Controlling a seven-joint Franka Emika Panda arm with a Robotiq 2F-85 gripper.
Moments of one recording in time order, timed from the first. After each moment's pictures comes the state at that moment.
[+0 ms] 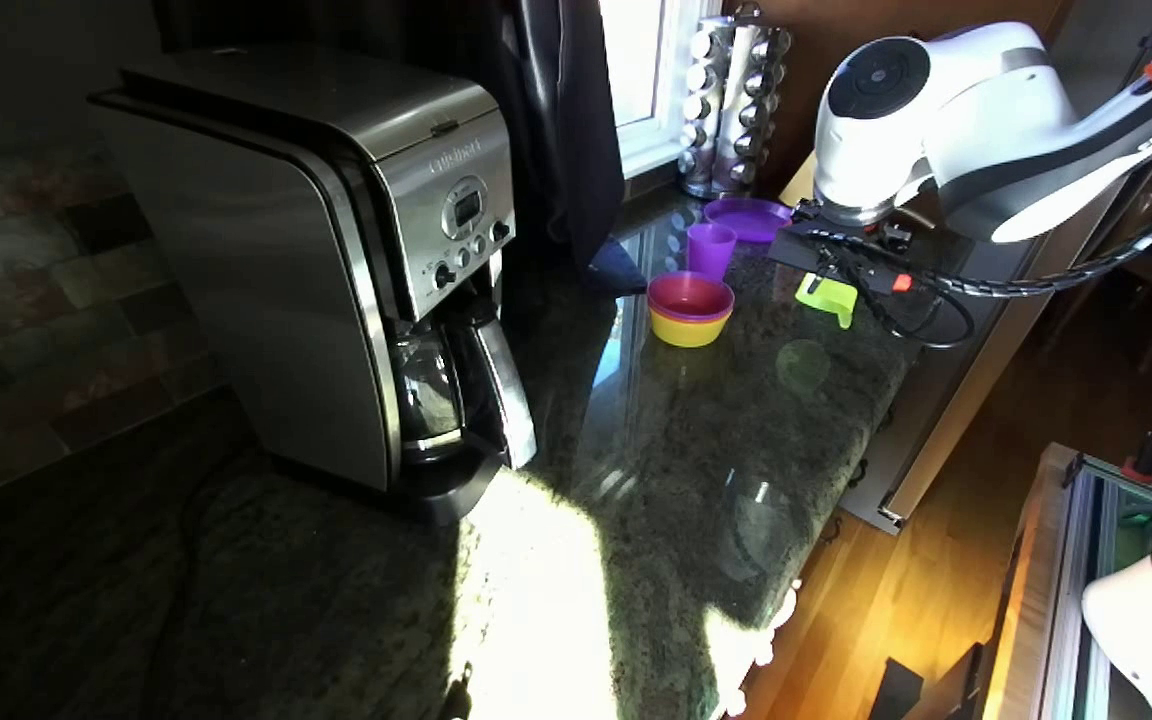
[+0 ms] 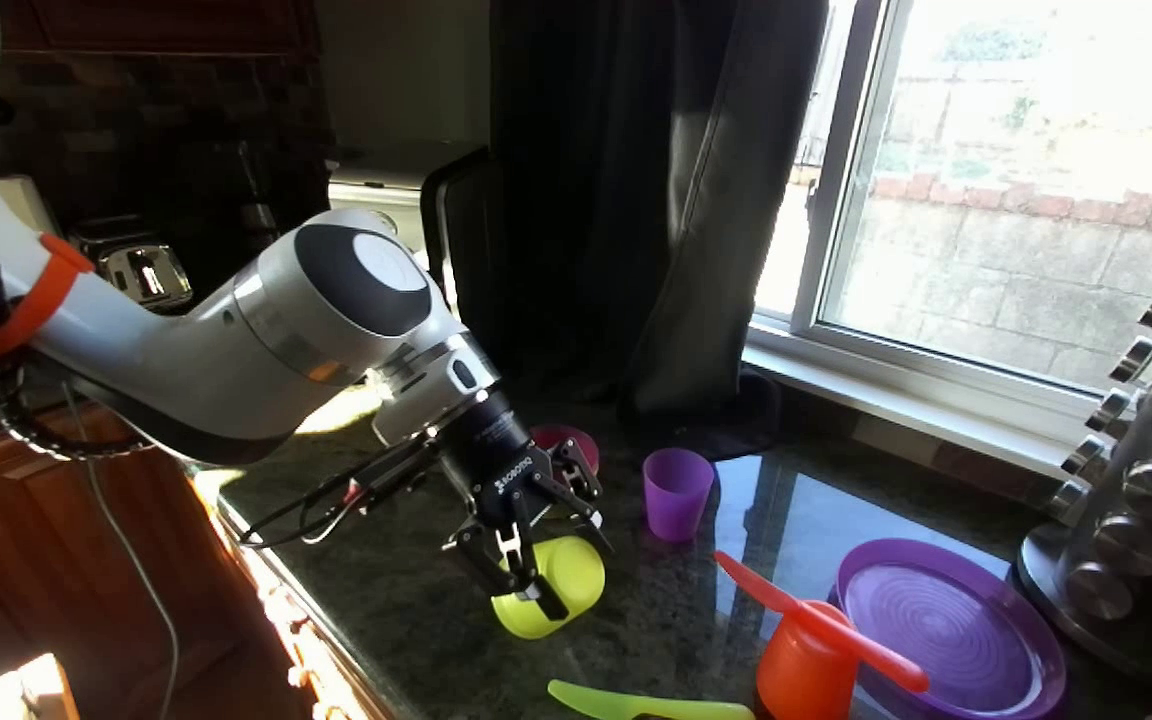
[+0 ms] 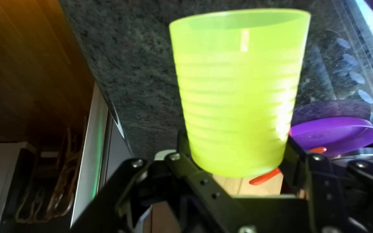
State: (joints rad) arm -0.22 -0.16 0.02 -2.60 -1.20 2.35 2.22
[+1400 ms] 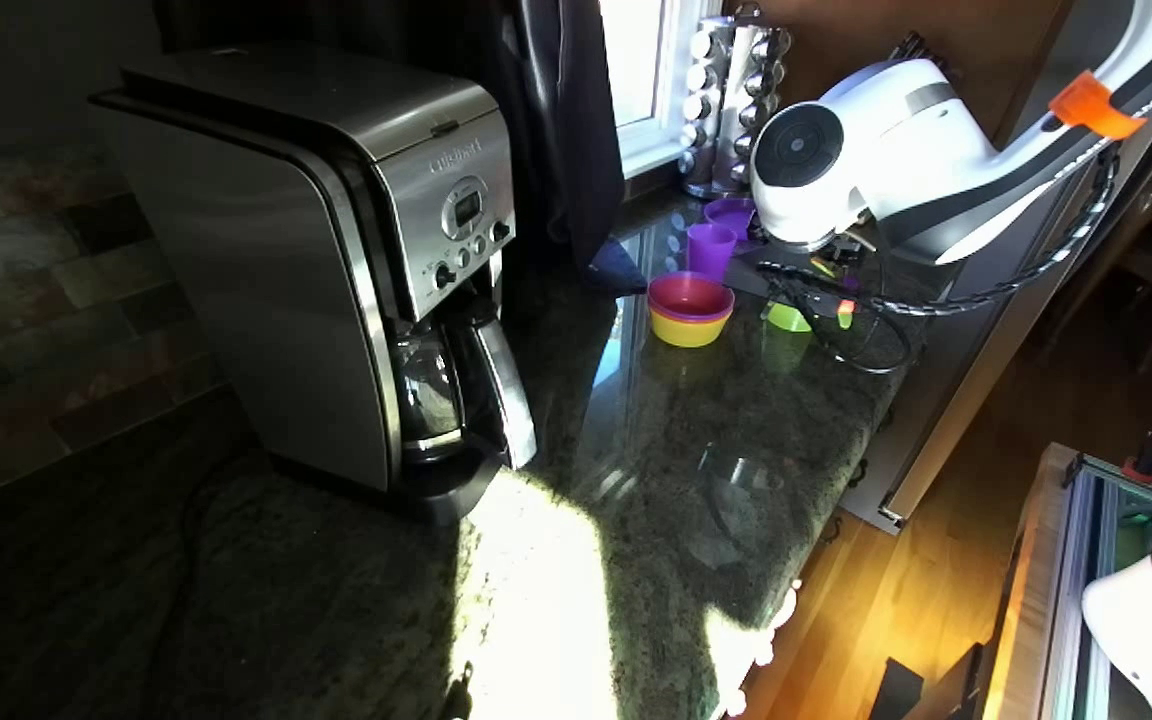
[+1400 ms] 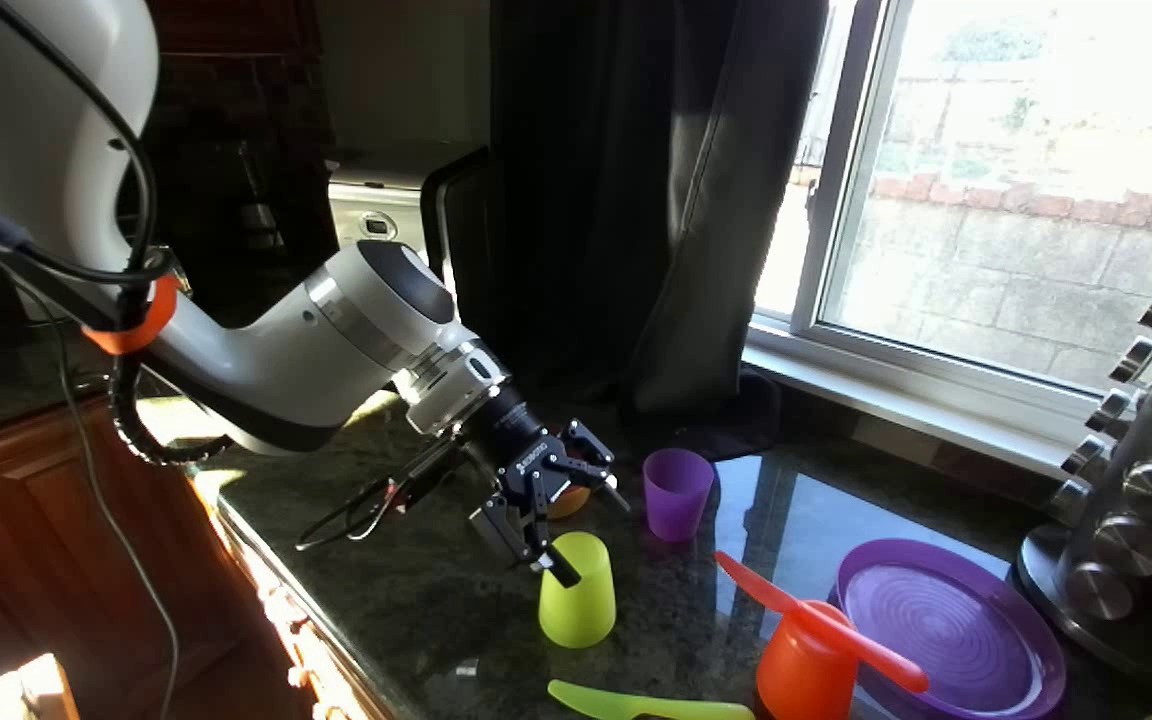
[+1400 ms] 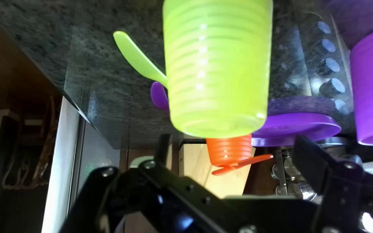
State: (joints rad) arm -0.08 0.01 0.00 -2.48 -1.33 2.23 2.38
